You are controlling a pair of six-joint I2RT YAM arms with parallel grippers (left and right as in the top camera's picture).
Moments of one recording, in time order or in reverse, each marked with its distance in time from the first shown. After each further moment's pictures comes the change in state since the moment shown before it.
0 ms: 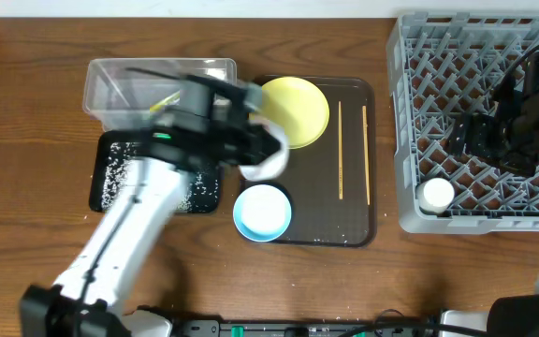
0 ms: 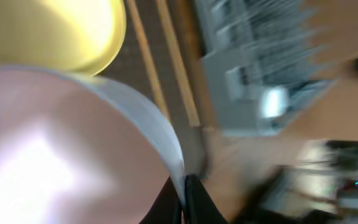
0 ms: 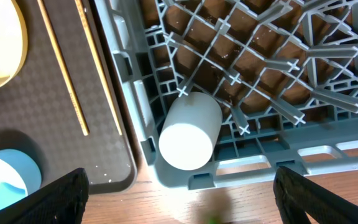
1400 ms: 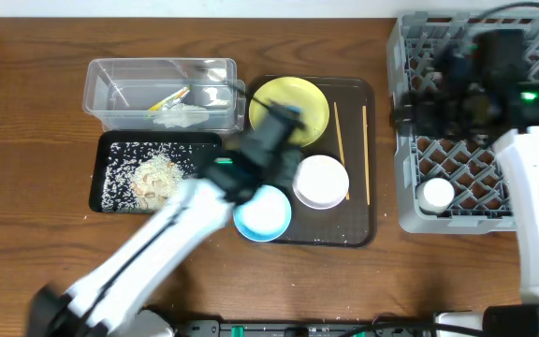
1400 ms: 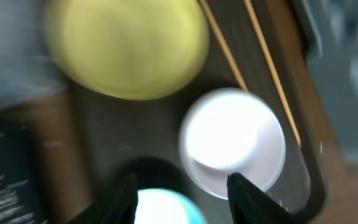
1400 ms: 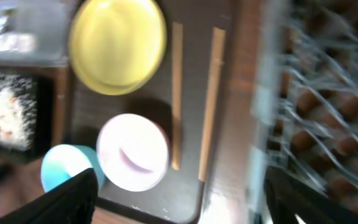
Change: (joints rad) left arm -0.245 -0.049 0.008 -0.035 -0.631 -0.003; right arm 0.281 0.008 0.000 0.256 -0.168 0.003
